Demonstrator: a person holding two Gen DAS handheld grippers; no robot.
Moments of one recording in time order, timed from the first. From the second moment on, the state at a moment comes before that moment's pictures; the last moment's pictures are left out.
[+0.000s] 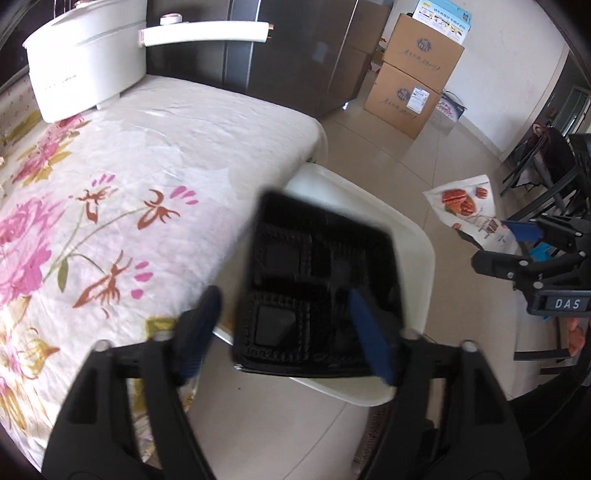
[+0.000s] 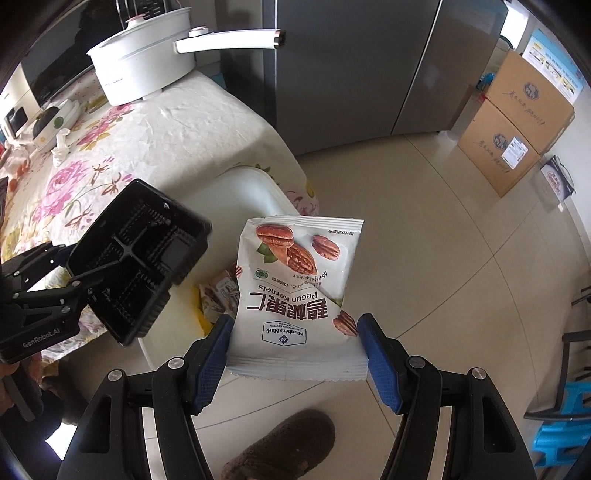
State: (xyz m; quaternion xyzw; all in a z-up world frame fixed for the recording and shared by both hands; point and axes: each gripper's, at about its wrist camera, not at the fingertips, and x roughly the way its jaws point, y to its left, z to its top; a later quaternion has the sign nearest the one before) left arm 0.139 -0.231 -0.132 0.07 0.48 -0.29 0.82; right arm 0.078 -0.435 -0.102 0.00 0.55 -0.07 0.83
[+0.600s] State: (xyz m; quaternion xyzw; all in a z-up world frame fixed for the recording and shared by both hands) left arm 0.149 -0.166 -0.106 0.06 0.48 -0.24 0.84; right arm 0.091 -0.408 -0.093 0.00 0.54 -0.05 0.84
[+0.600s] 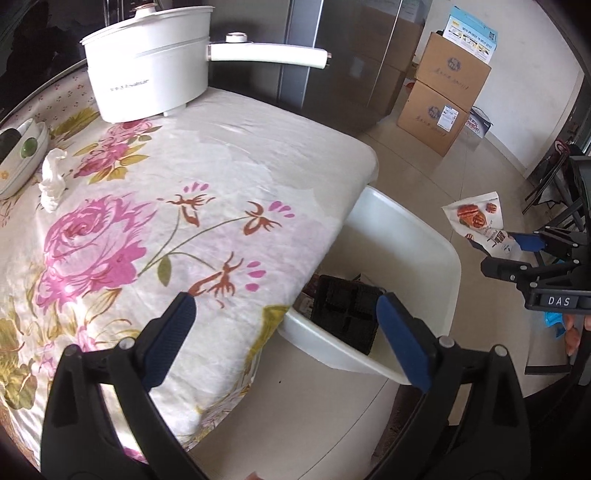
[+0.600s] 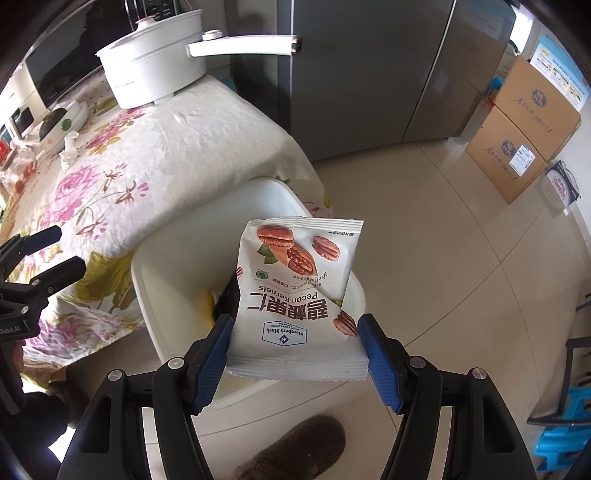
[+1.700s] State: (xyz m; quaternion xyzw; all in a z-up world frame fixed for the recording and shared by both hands) left arm 0.142 0.024 -0.084 -0.01 0.50 -0.10 0.86; right arm 0.139 -0.296 -0.076 0.00 0.52 0.00 0.85
